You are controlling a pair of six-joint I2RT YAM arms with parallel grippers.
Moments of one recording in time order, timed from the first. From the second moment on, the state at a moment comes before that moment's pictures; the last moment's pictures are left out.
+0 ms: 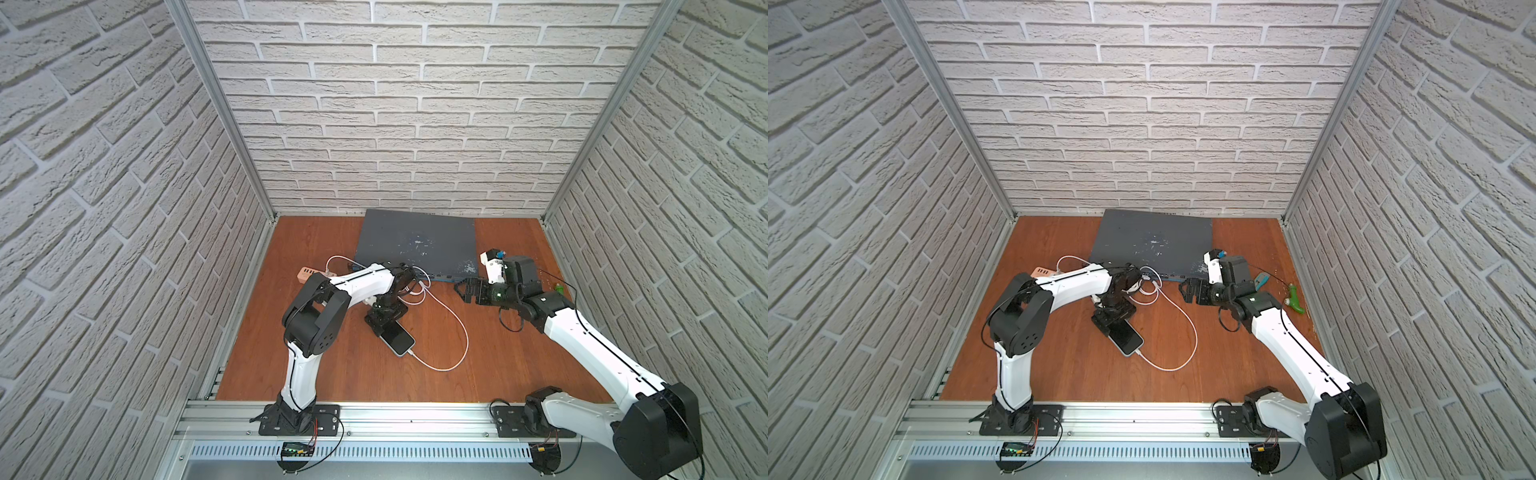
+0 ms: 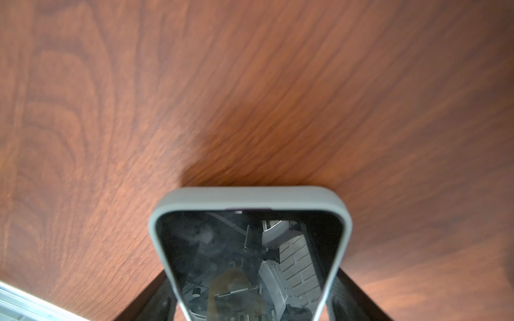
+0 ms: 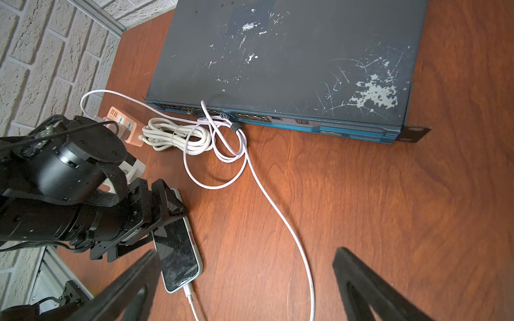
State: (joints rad) left arm -0.66 1.99 1.39 -1.07 0.09 -1.42; right arm 0.33 1.16 0.83 -0.42 -0.28 0.41
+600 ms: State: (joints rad) left arm -0.66 1.97 1.37 -1.05 0.10 -1.42; right arm 0.33 1.16 0.83 -0.42 -0.28 0.41
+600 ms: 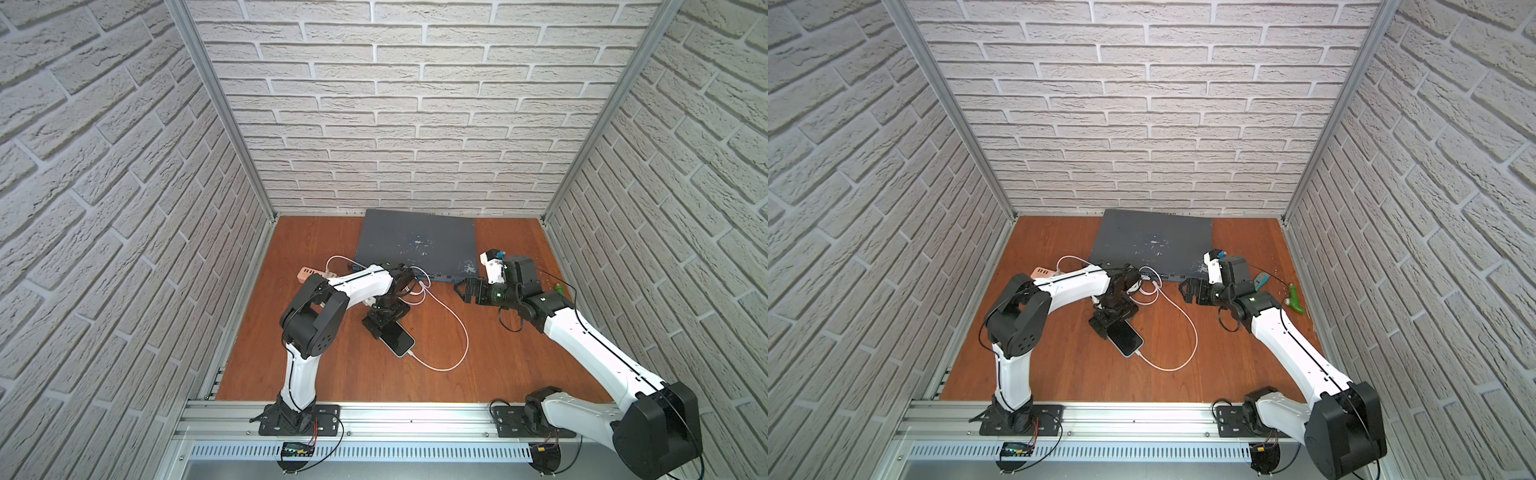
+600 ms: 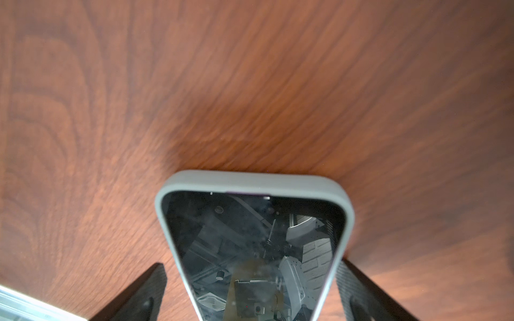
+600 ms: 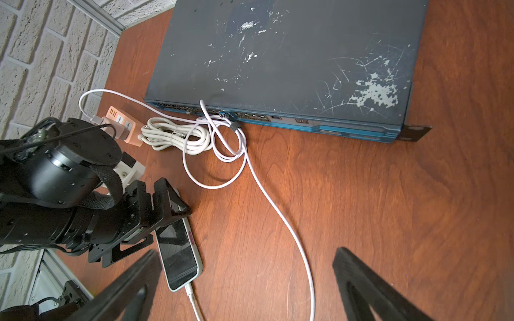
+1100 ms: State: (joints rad) left arm -0.69 1.81 1.37 -1.14 -0.08 -1.34; right arm 0.33 1.15 0.83 -0.43 -0.25 0.41
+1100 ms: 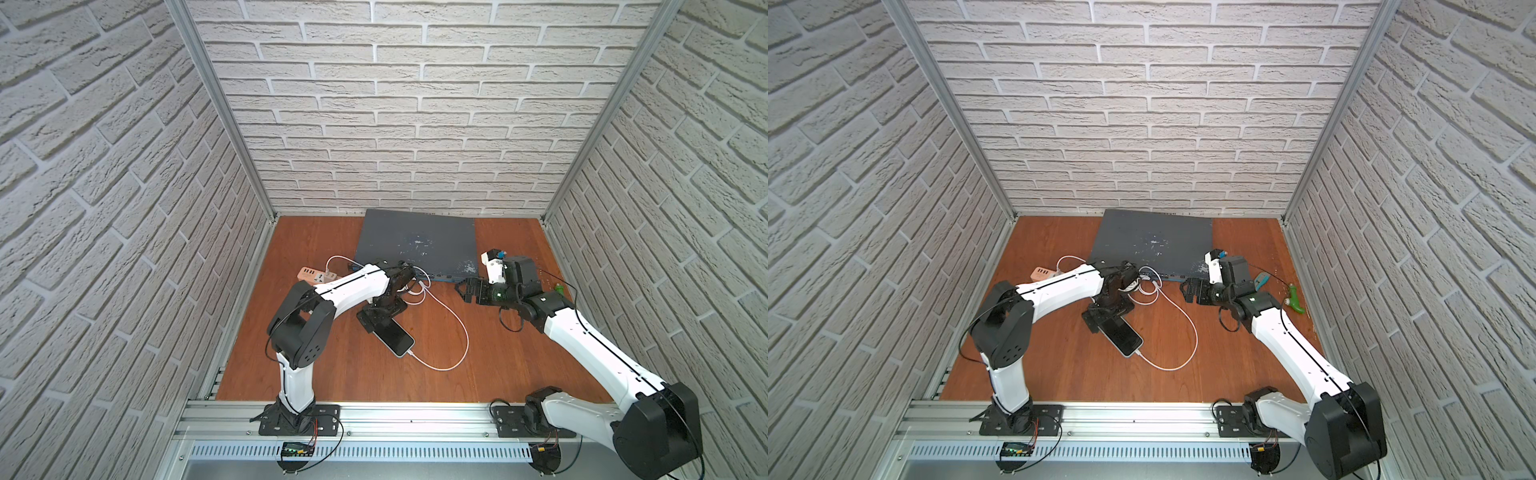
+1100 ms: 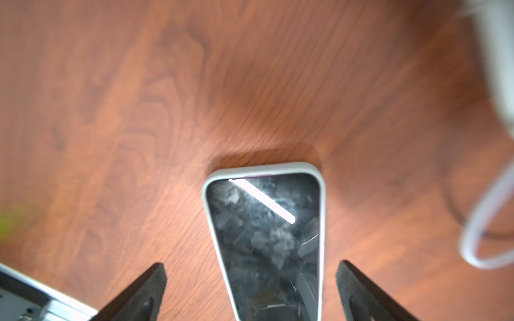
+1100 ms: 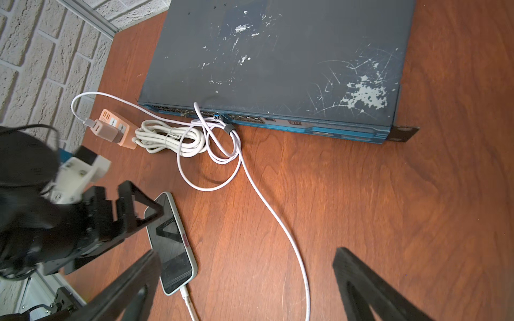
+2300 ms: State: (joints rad) left arm -0.66 1.05 1.00 -1.02 -0.90 -0.98; right arm -0.08 1.25 0.81 -0.23 -0.02 0.31
